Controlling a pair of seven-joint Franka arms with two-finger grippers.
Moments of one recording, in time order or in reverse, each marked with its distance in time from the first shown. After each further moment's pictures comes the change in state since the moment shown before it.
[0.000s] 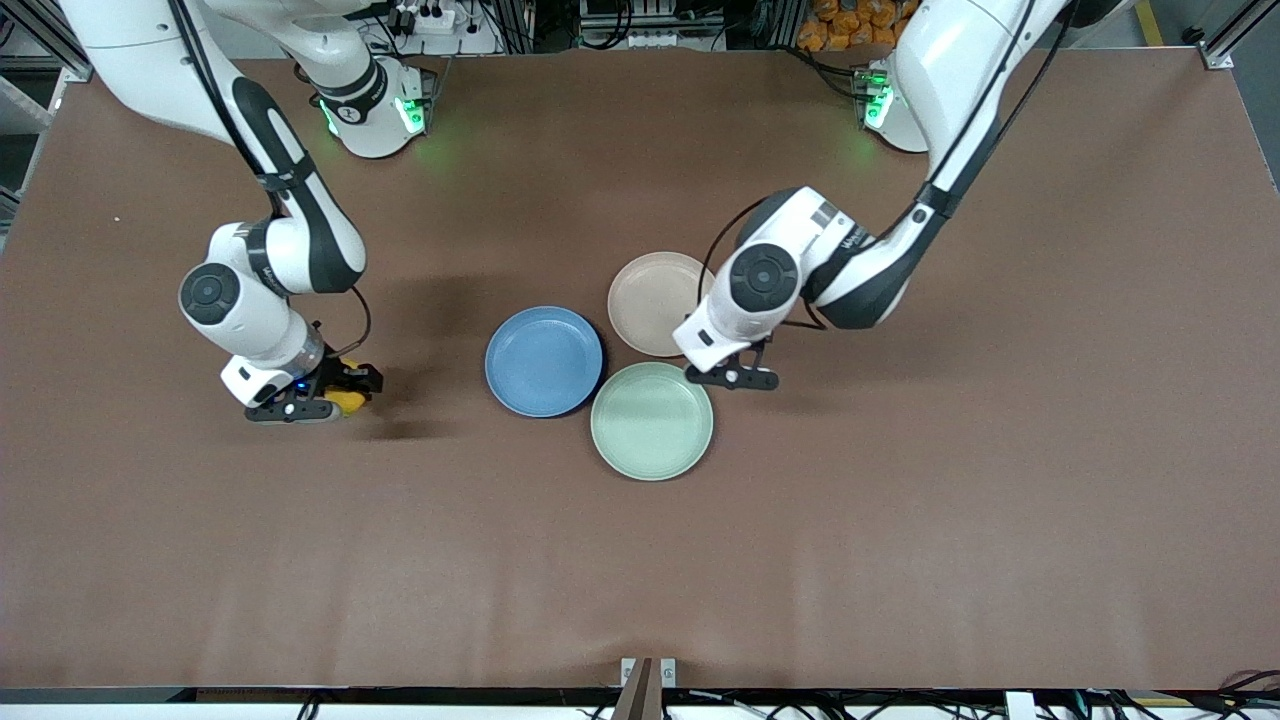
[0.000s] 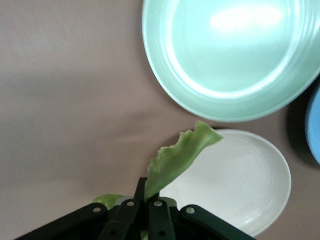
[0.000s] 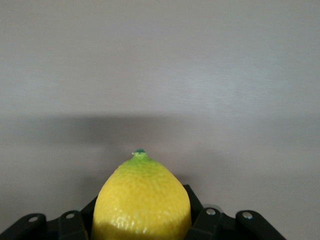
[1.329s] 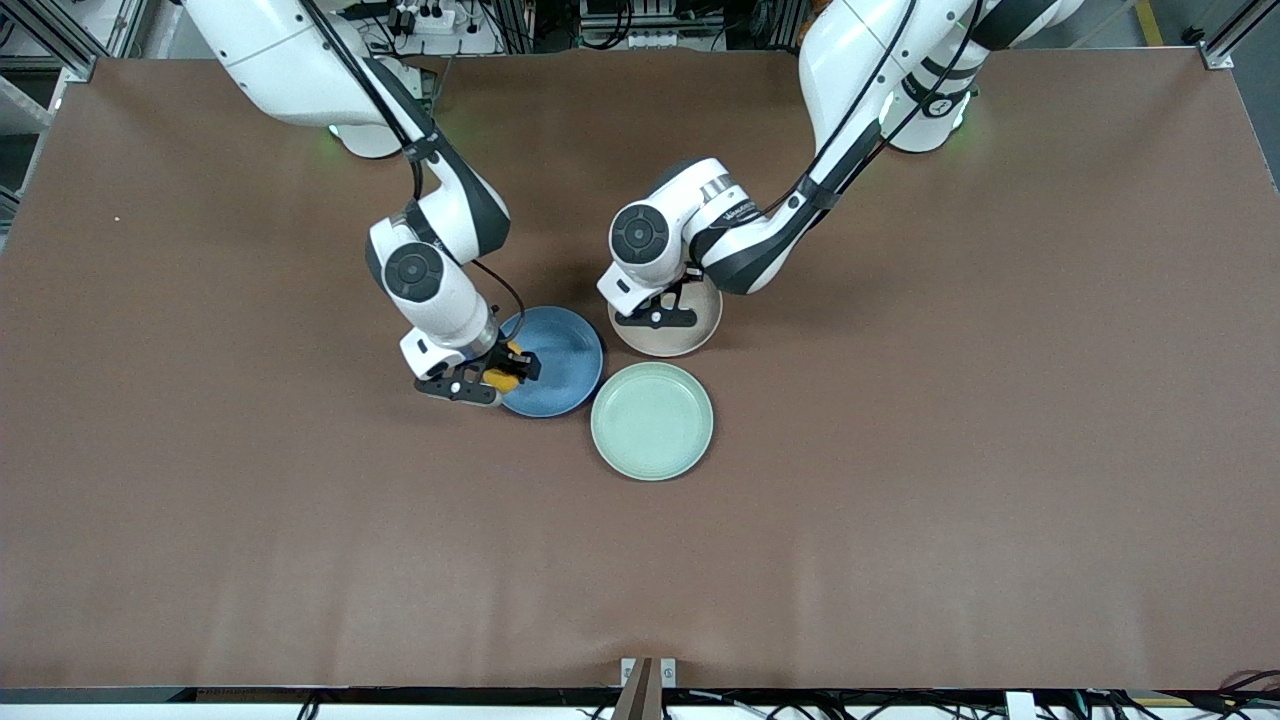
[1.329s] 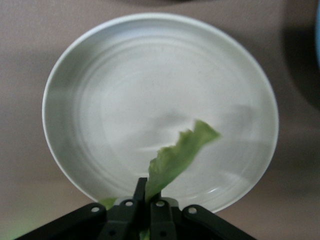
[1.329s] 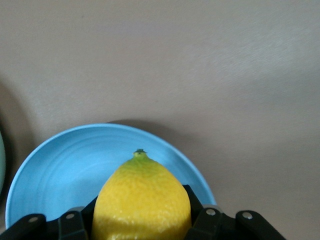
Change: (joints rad) left arm -0.194 0.123 0.010 0.040 0.000 -0.006 -0.224; right arm 0.244 0.136 0.145 0.169 -0.096 -0.044 0.672
